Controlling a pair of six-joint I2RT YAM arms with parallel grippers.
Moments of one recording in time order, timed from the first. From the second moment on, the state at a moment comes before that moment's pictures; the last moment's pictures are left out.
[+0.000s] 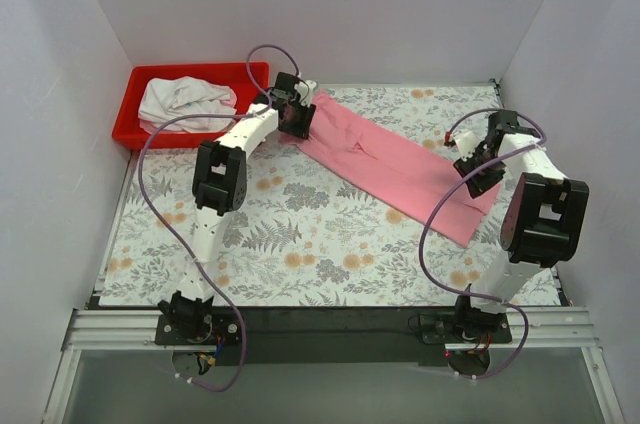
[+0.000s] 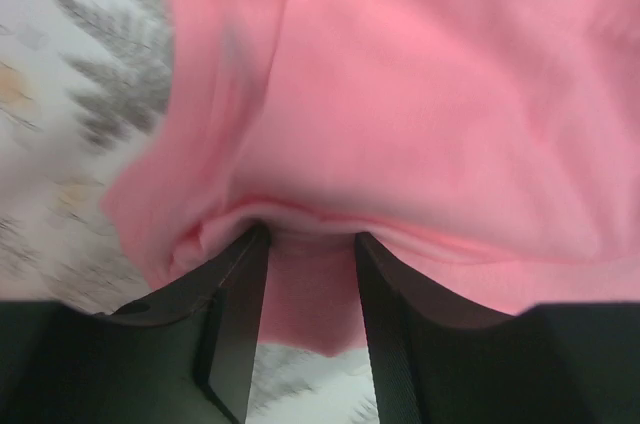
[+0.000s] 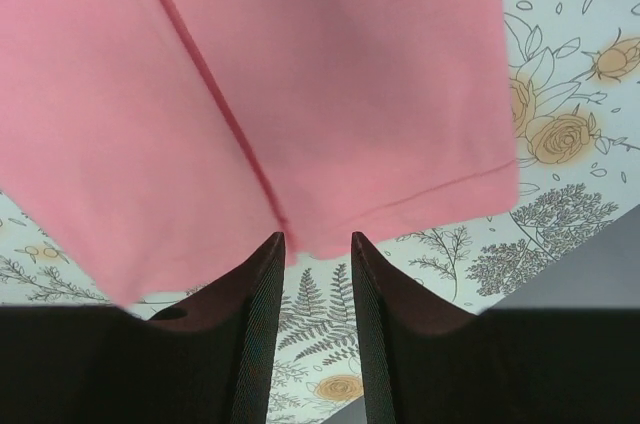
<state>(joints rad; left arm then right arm) -0.39 2.43 2.07 -0.59 0.12 0.04 -0.16 1.74 1.25 -0.86 -0.14 -0.82</state>
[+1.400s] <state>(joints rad) -0.33 1.78 1.53 -0.57 0.44 -0.07 0.81 1.67 1.13 -0.95 -0.59 -0.64</state>
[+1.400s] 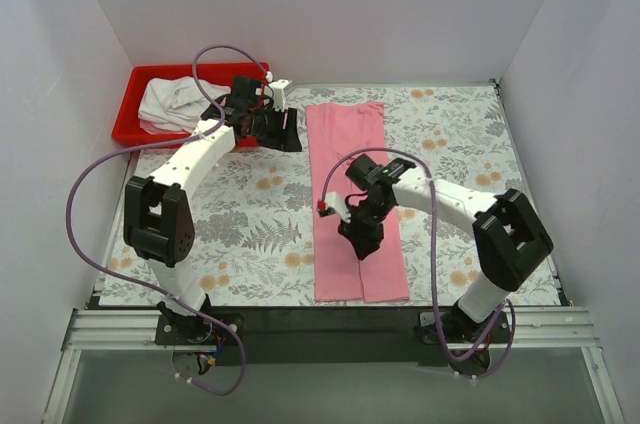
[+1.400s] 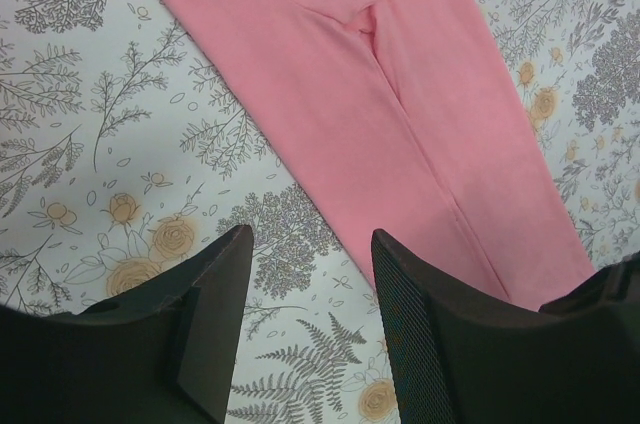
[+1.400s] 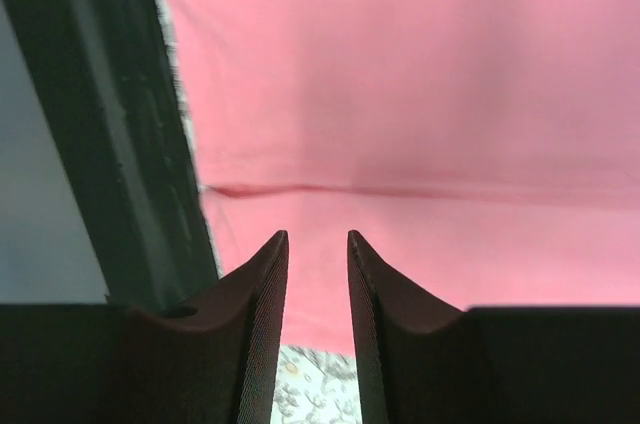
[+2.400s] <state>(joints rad) -0.41 2.20 1.67 -0.48 0.38 -0.11 0.31 2.05 1.52 -0.48 -0.41 -0.29</state>
